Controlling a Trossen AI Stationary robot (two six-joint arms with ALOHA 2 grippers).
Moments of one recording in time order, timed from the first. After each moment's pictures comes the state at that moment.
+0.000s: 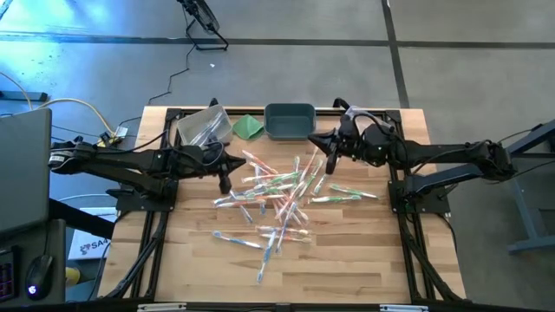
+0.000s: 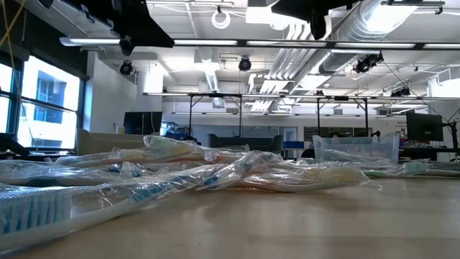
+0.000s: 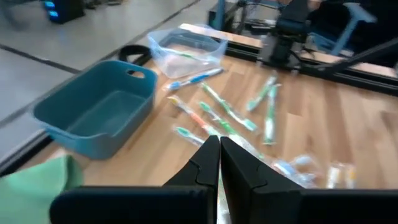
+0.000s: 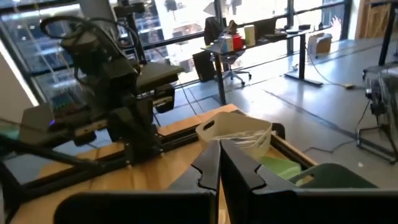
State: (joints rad) left arm -0.03 0.89 0.67 -0.09 -0.34 -0.22; right arm -0.12 1.08 0.81 0.21 0.20 0.21
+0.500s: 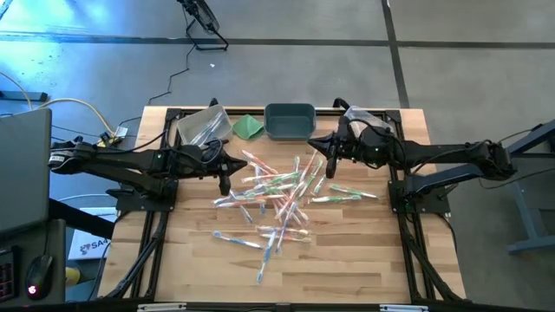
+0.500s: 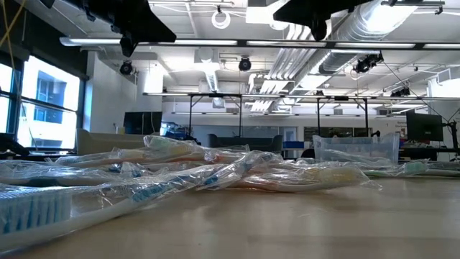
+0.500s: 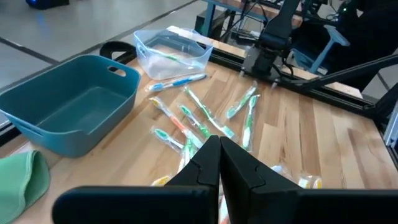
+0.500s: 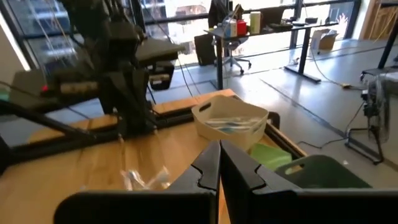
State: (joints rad) left arm -0.03 0.89 0.67 -0.06 -0.30 -0.32; right arm -0.12 1.08 0.81 0.13 0.18 0.12
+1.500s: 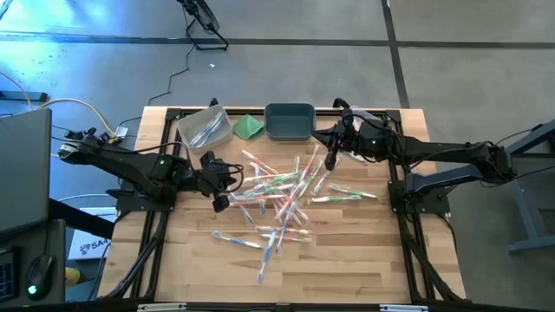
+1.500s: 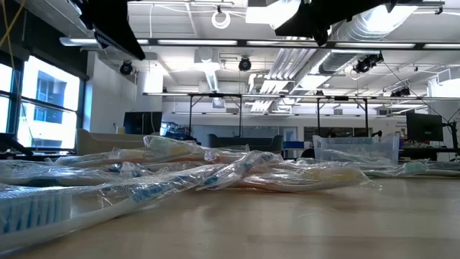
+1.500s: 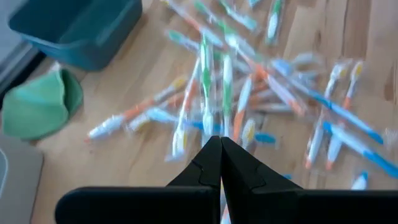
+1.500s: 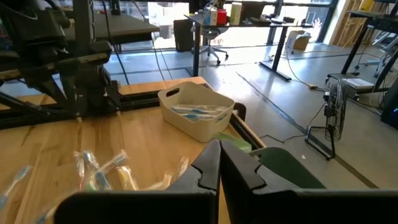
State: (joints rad) left arm -0.25 1.05 0.91 -0.68 -0.45 -0.46; right arm -0.21 1.08 0.81 0.08 0.18 0.00
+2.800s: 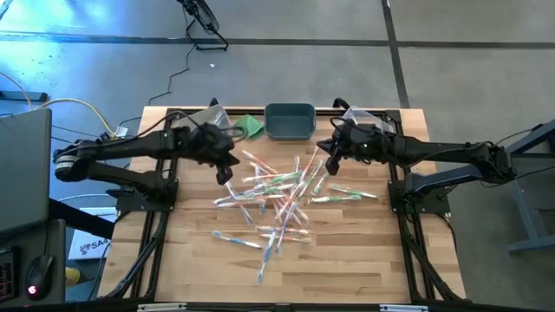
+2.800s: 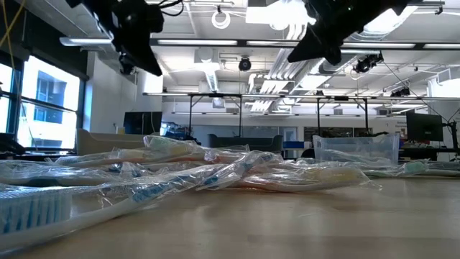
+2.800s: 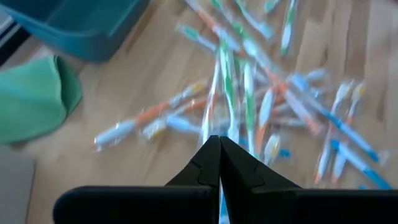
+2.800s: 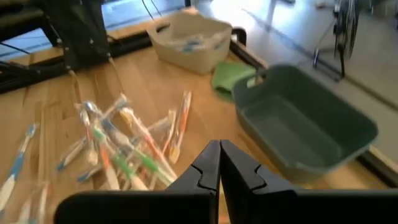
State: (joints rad) left arm 0.26 1.05 0.90 -0.59 0.04 -0.20; right arm -0.21 1.08 0.81 -0.20 0.18 0.23
